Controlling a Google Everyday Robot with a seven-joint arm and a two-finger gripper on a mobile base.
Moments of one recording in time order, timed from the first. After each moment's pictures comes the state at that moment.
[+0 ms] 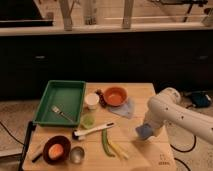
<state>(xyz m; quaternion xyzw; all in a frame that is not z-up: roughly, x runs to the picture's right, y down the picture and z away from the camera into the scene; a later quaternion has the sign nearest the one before) 0.247 0.207 0.749 -0.30 -0.07 -0.27 0.91</state>
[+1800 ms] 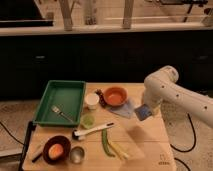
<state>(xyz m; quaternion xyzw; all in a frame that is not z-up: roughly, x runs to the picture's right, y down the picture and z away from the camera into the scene) 0.234 0.095 0.759 -0.25 -0.06 -0.29 0.92</state>
